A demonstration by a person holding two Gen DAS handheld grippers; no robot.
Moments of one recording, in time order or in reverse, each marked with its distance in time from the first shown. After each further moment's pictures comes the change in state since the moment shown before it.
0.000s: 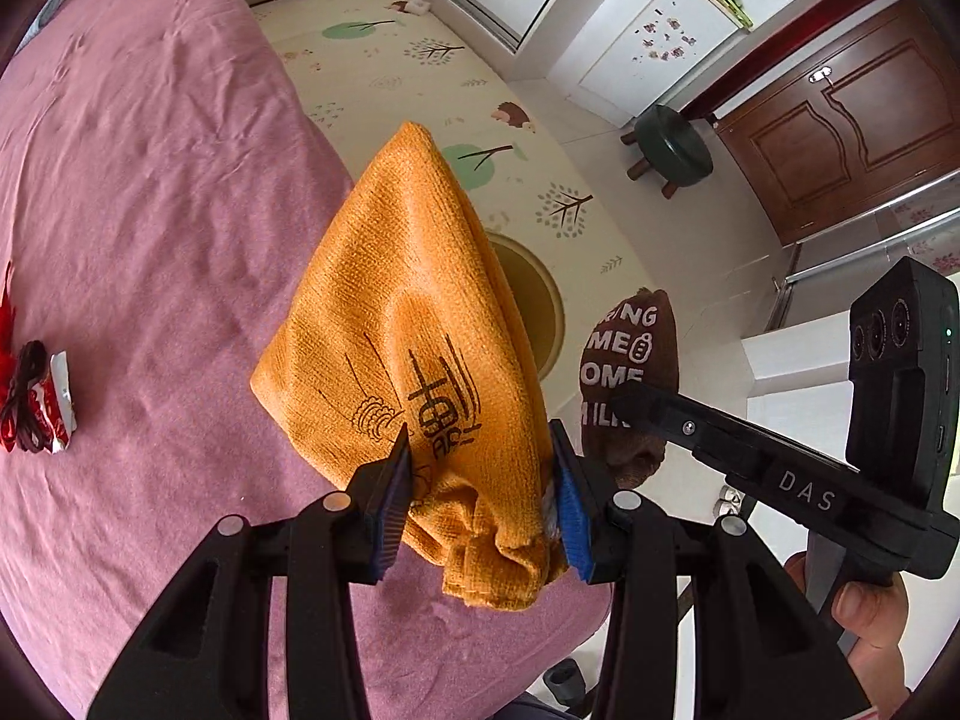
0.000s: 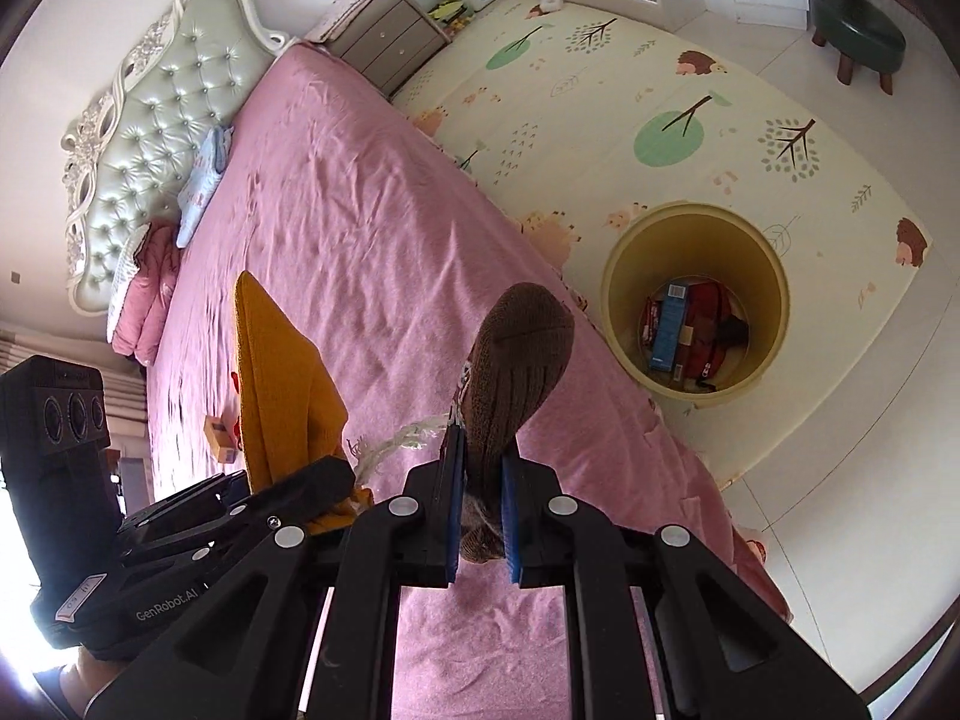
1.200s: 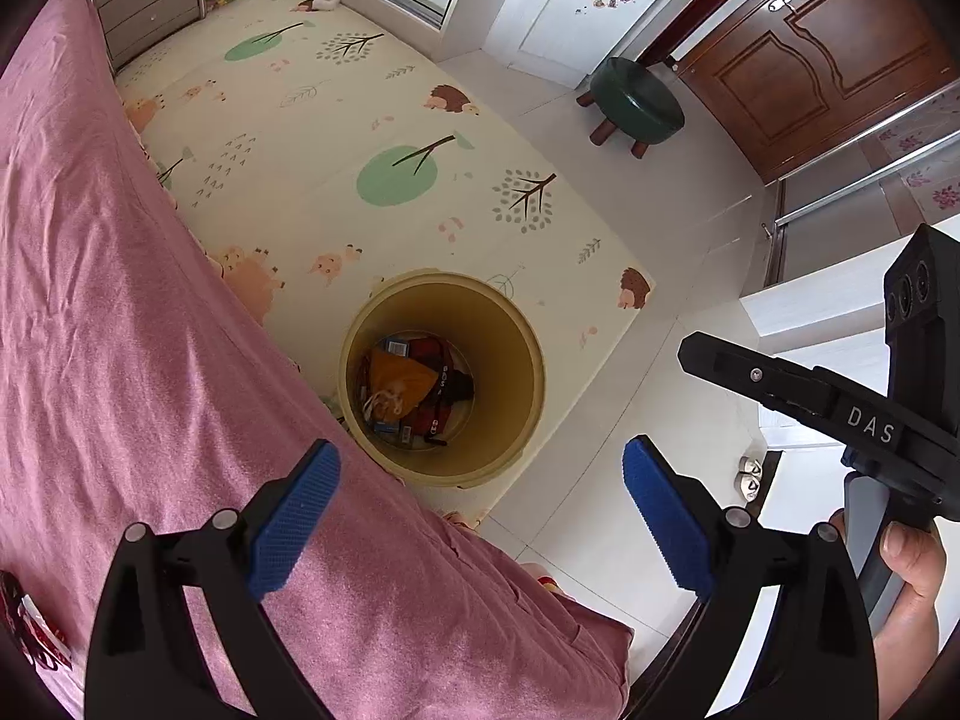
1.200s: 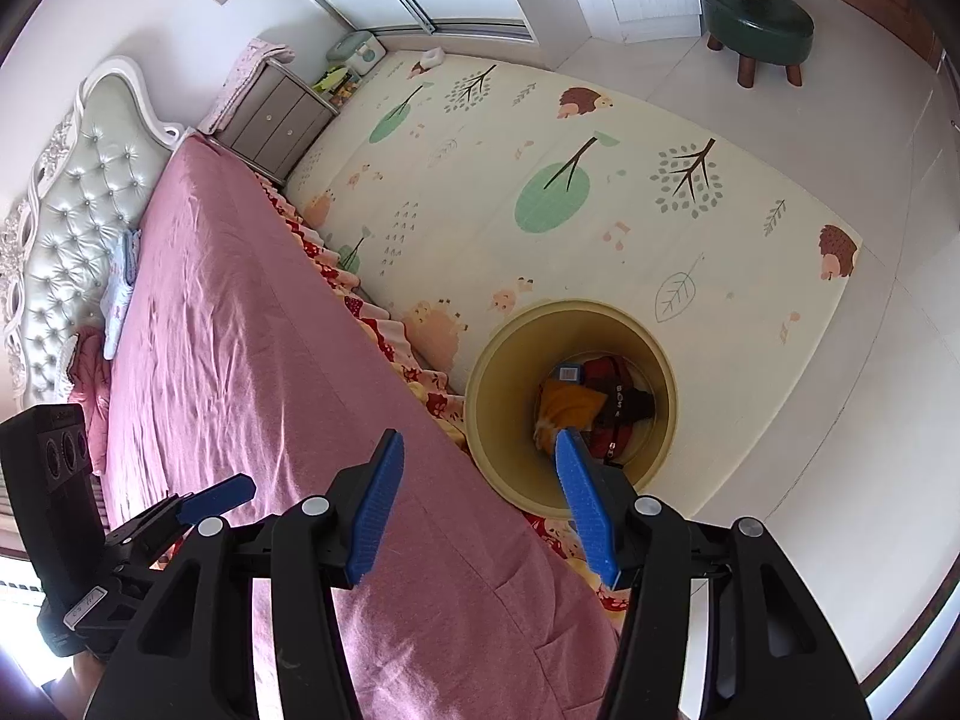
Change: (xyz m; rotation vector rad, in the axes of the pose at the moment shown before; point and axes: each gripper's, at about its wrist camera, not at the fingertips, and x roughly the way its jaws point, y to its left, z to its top) left arm 0.102 -0.051 0.115 0.166 0.067 -0.022; right arm -0.005 -0.110 0.103 0.142 -0.106 -0.132
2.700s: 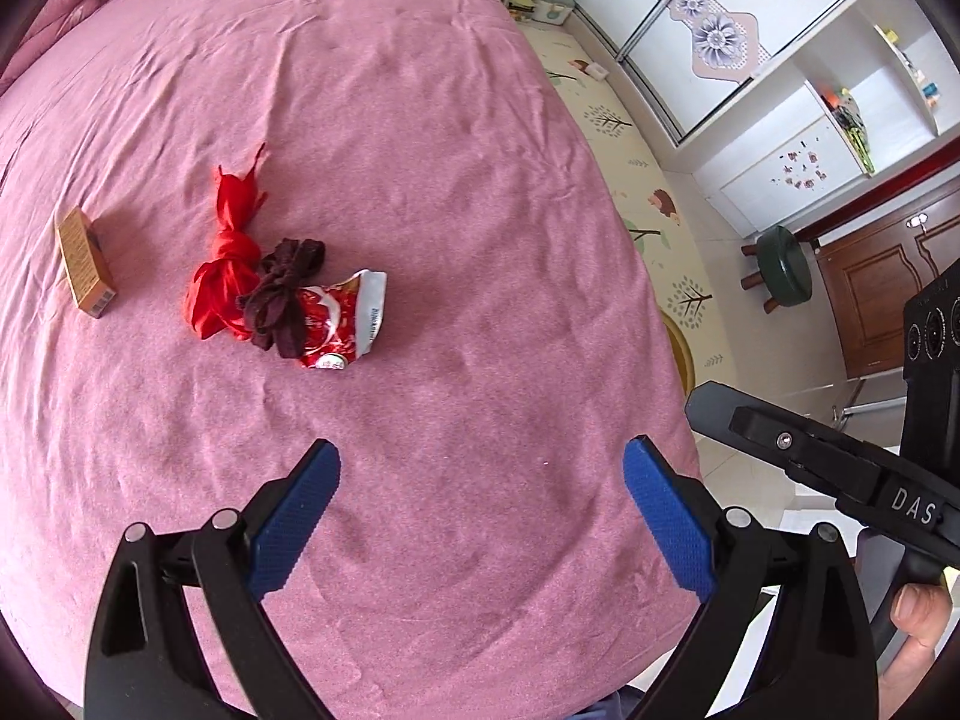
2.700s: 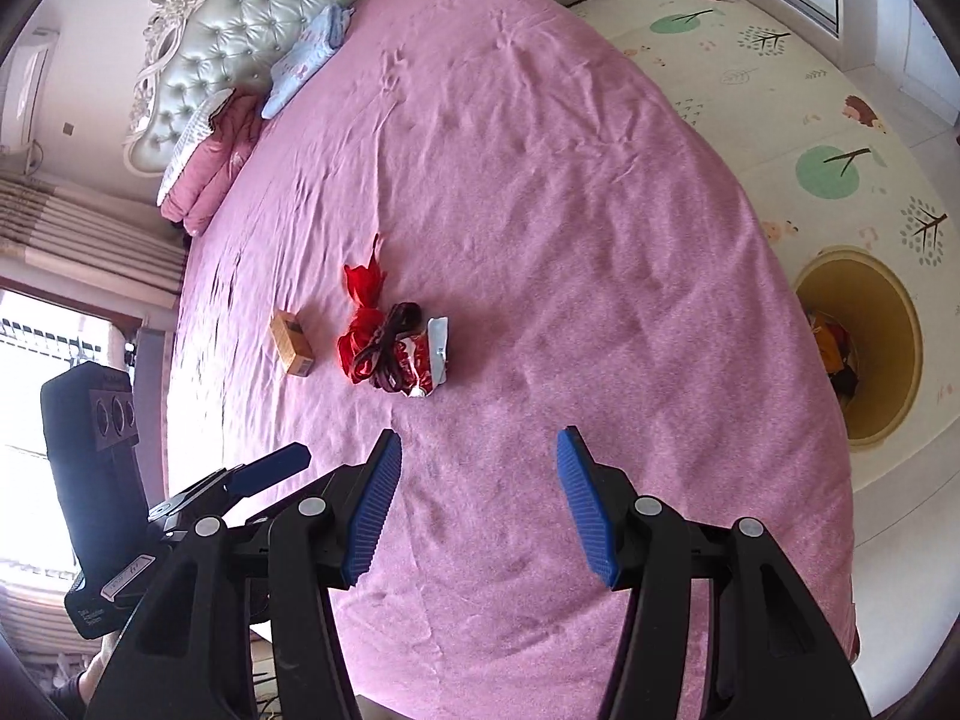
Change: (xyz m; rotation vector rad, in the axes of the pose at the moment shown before) left arm -0.199 0.220 -0.234 -0.496 -0.194 0.166; right arm 0.039 0.314 -0.196 -0.465 0.275 0.222
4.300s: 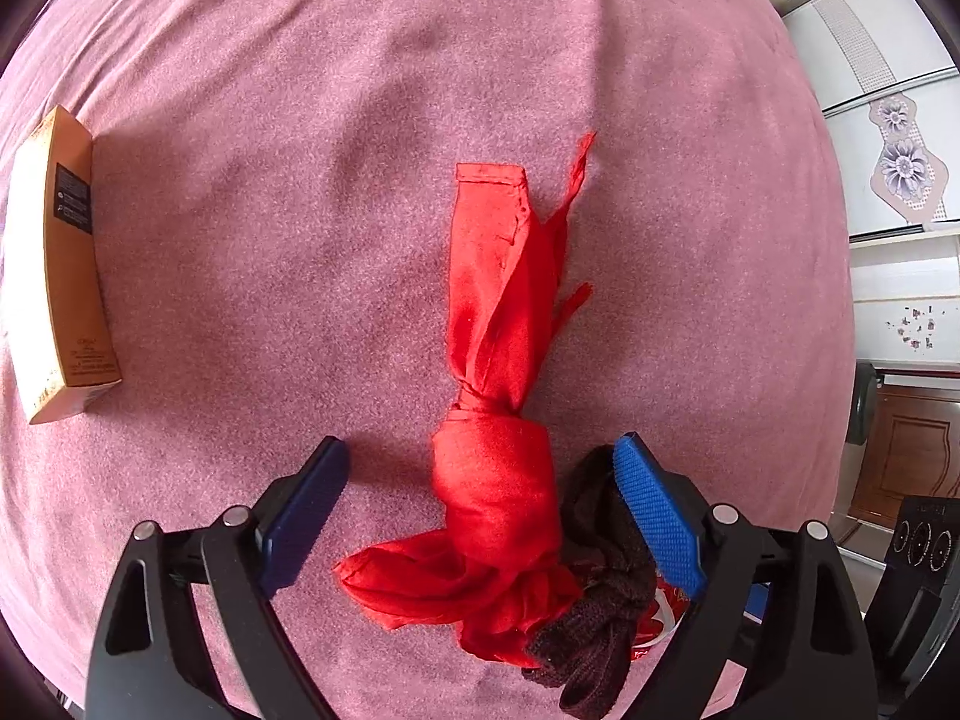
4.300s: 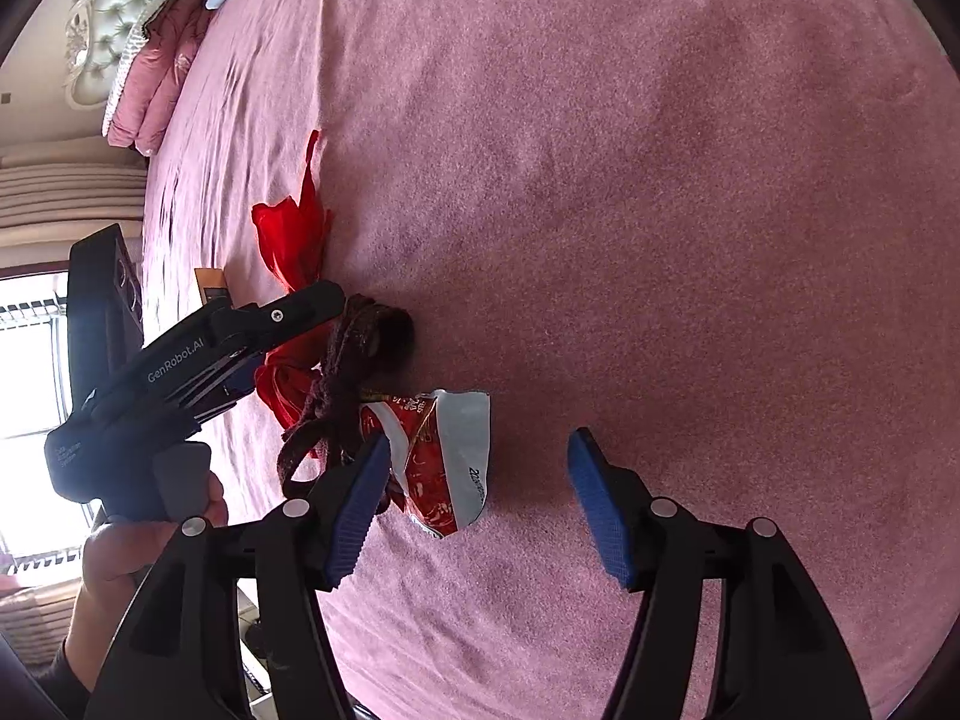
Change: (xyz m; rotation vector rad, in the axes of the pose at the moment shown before) left arm 0.148 0.200 0.122 -0.371 0.135 0.086; right arm 0.212 0.011 0.076 0.045 0.344 -0.001
